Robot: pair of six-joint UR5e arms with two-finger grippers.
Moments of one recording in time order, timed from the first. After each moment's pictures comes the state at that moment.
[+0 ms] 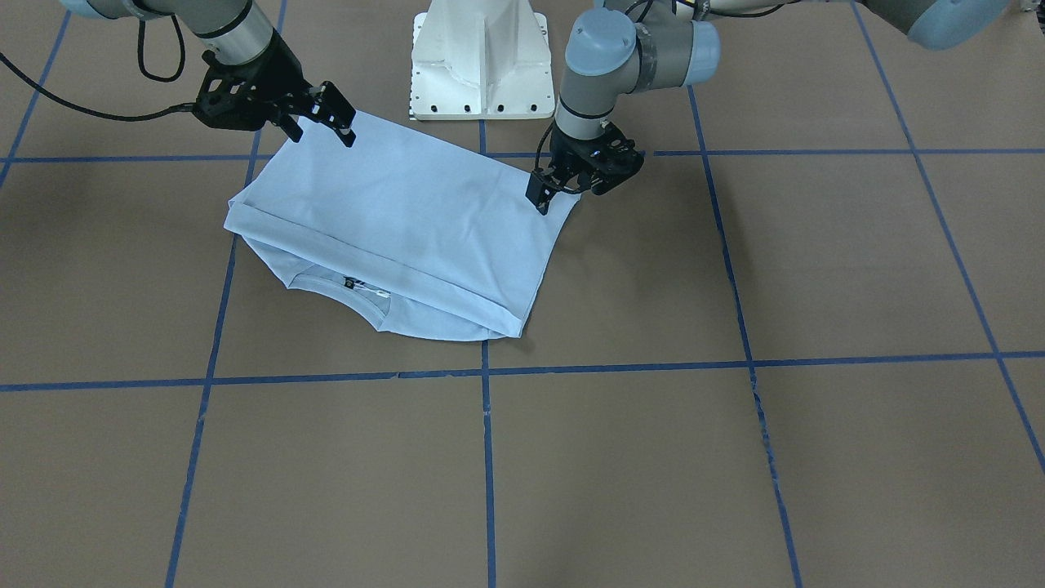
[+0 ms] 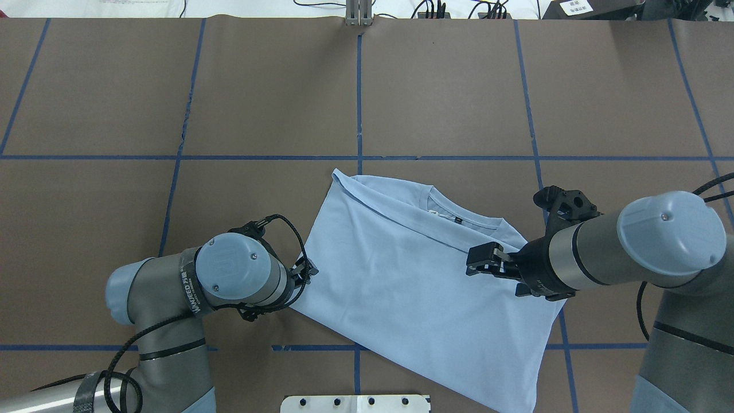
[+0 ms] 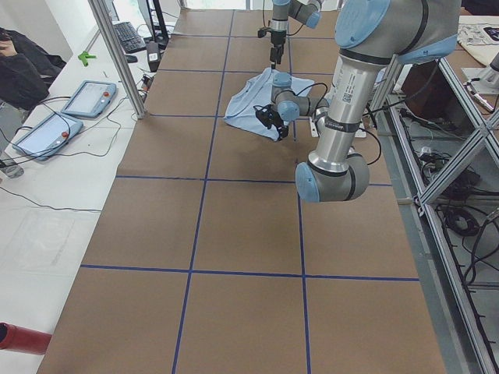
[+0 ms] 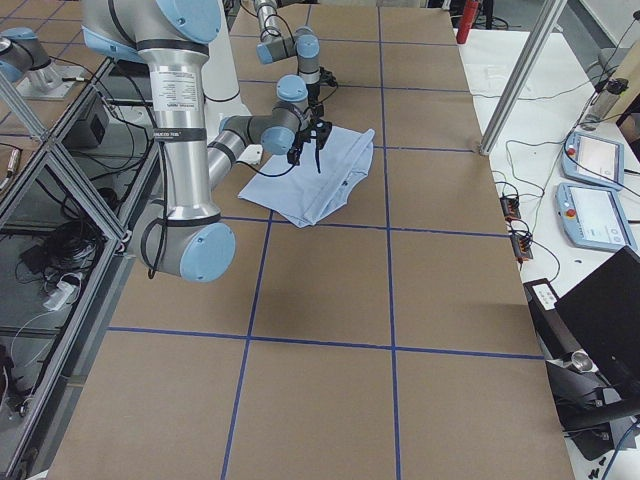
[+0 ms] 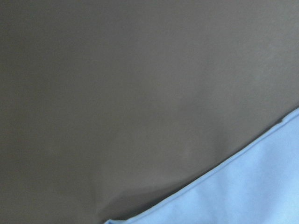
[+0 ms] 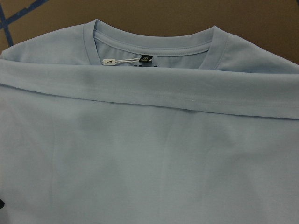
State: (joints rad) left arm -0.32 -2.04 -1.80 -1.69 -1.76 -1.99; right arm 0.48 -1.48 2.18 -1.27 1.94 1.66
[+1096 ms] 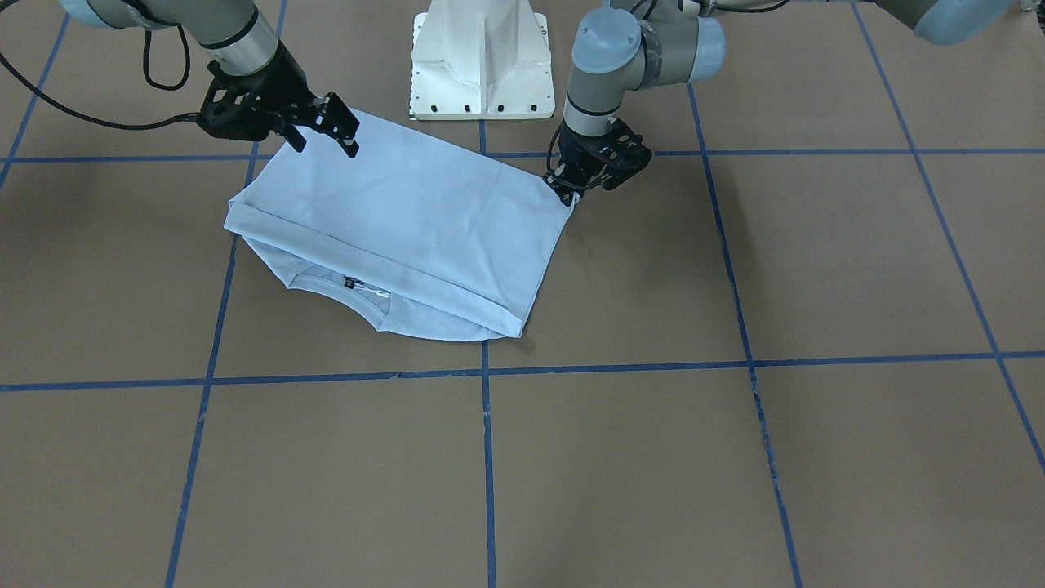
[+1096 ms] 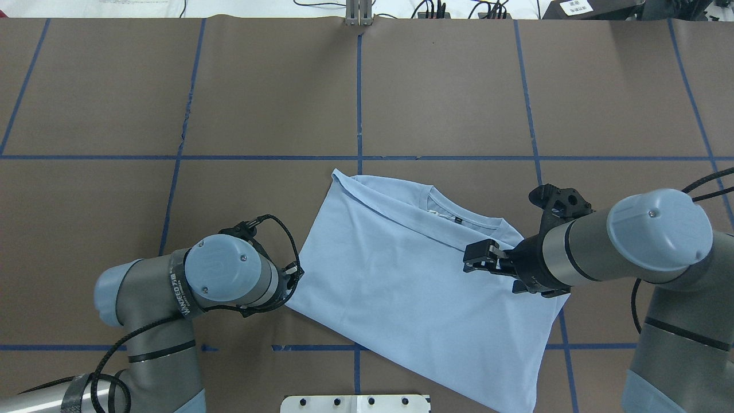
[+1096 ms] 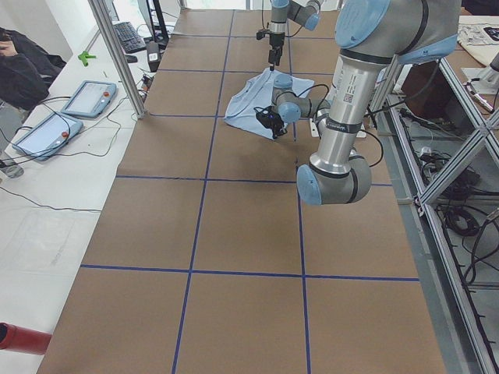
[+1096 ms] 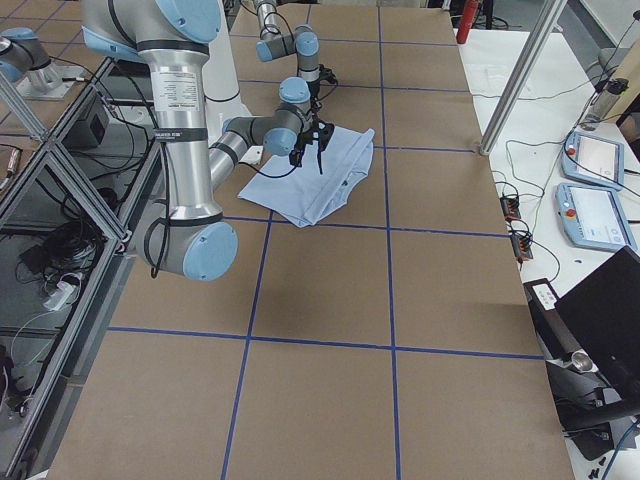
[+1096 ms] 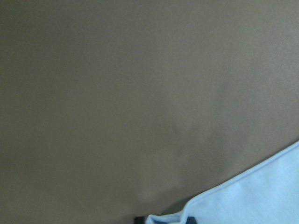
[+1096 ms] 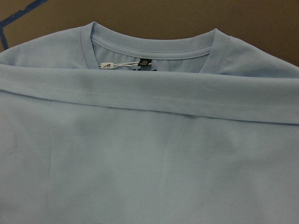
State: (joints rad) left arm -0.32 -2.02 -1.83 -1.69 -1.75 -2.00; right arm 0.48 -1.46 2.16 -1.27 1.94 1.66
